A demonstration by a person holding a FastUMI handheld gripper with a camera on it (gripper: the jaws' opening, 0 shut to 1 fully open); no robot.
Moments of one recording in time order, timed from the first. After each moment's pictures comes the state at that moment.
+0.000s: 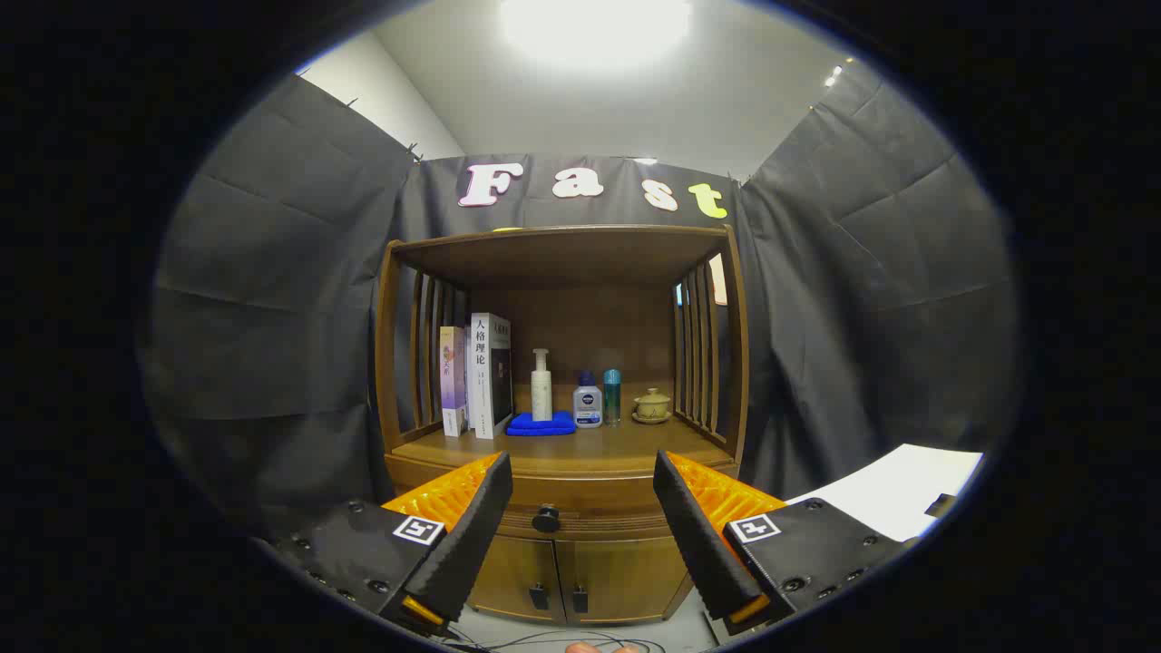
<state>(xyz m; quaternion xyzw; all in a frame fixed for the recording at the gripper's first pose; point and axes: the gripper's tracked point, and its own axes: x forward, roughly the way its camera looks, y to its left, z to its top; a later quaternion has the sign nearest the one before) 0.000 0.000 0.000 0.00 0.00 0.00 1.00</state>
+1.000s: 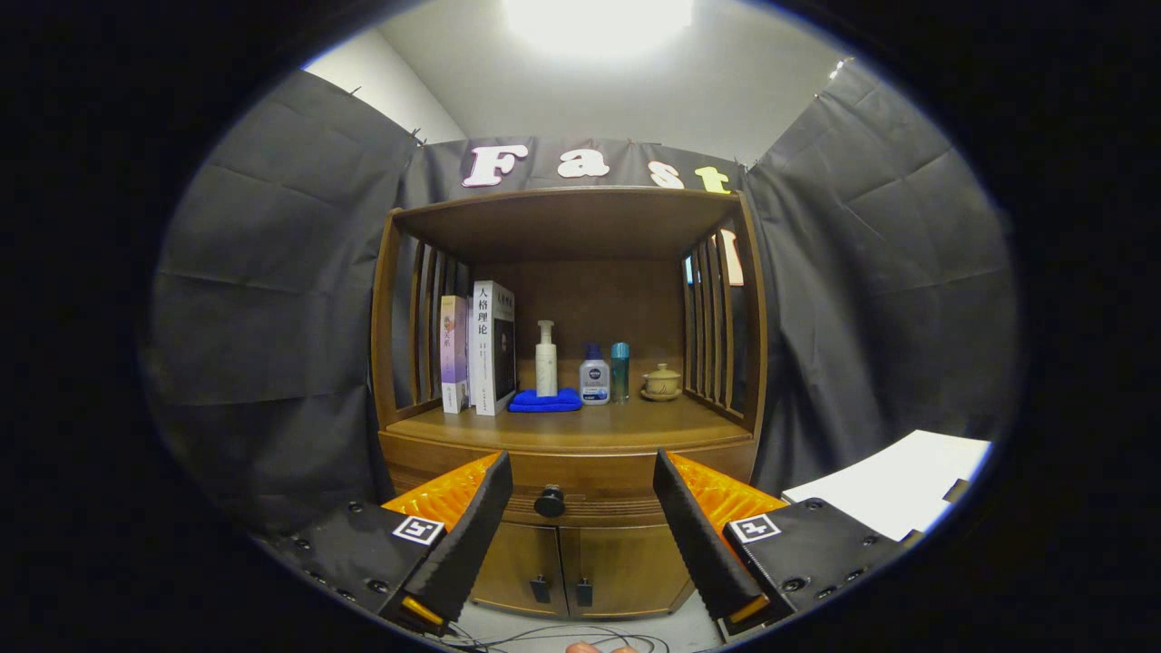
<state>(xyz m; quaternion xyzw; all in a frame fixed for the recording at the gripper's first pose) 0.026 0.015 -0.049 0.00 0.03 0.02 1.00</state>
